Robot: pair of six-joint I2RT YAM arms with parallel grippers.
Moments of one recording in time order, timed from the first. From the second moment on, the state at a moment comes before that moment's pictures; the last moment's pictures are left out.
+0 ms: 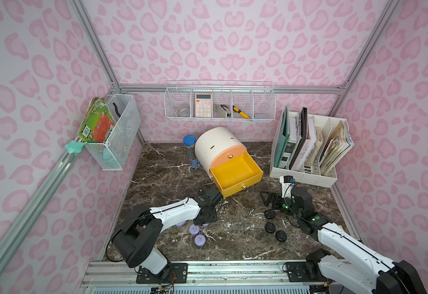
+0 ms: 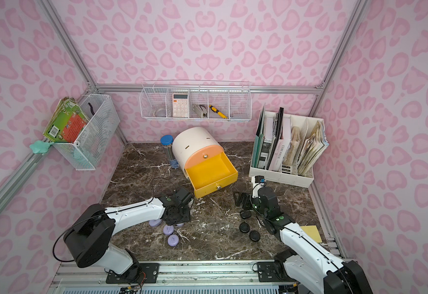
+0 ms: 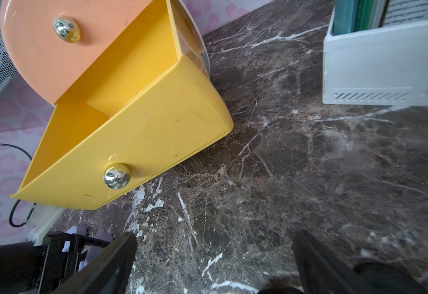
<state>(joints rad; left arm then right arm) -0.72 1.55 0.82 -0.64 -0.13 -0.87 0.46 0.96 0.41 0.08 -0.14 0.53</state>
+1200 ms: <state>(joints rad) -0.74 1.58 1.53 -0.90 -0.35 -0.55 0.44 0.93 0.39 0.07 -0.15 0.54</state>
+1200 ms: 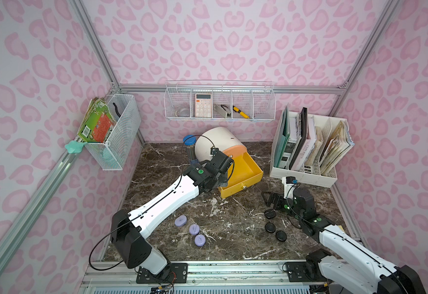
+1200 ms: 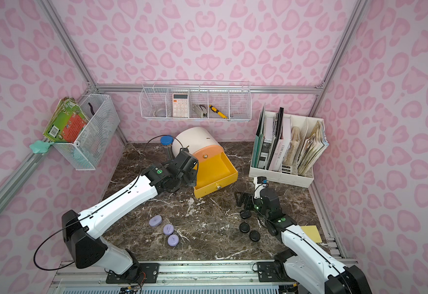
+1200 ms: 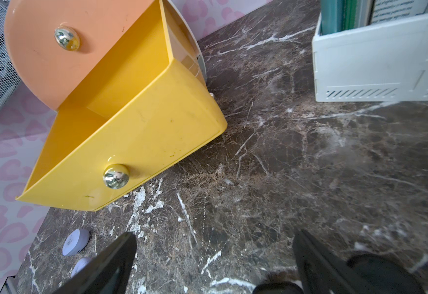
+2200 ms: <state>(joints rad) -0.70 1.62 1.54 -0.90 -0.23 -0.53 0.40 0.85 0.34 0.05 -0.18 0.54</state>
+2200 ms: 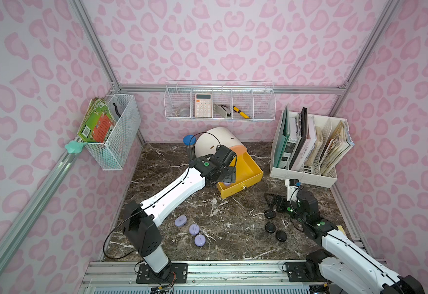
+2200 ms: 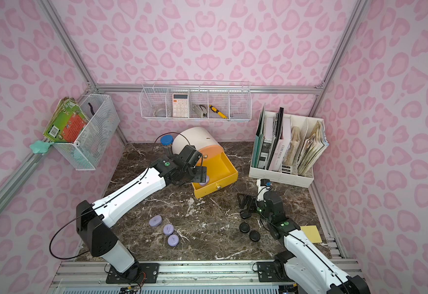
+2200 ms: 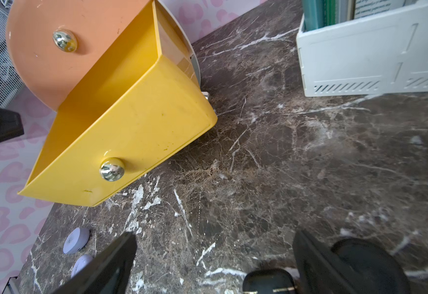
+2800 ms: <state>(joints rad) -0.62 1.26 0.95 -0.66 -0.36 -0.58 0.52 0.80 0.25 0.20 -0.25 0.57</state>
